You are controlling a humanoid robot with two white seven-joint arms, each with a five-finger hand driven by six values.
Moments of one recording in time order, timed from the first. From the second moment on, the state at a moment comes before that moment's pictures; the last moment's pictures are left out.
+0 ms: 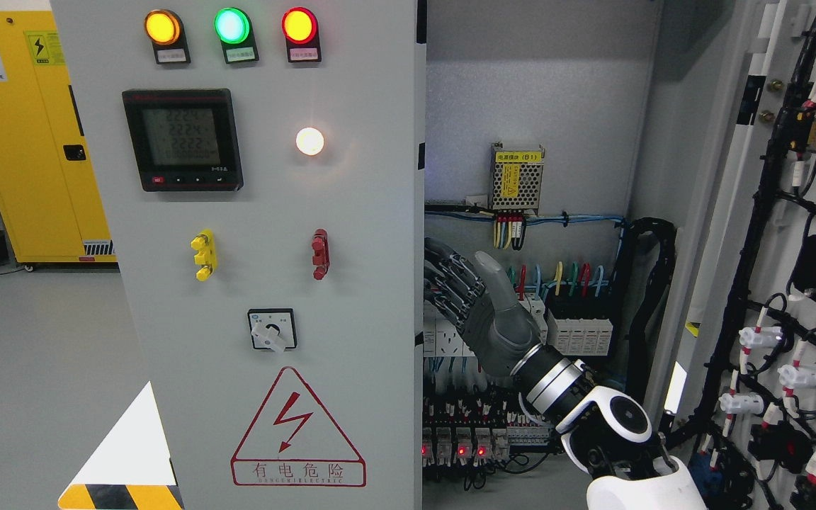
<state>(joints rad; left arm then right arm) 0.00 0.00 -0.22 0.00 0.31 -0.10 -0.13 -0.79 -0.02 0.17 -1.29 -0.50 0.15 0.55</state>
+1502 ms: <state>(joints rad) 0.00 0.00 -0.22 0.00 0.31 -0.10 -0.13 -0.90 0.00 0.14 -1.13 -0.50 0.17 0.83</state>
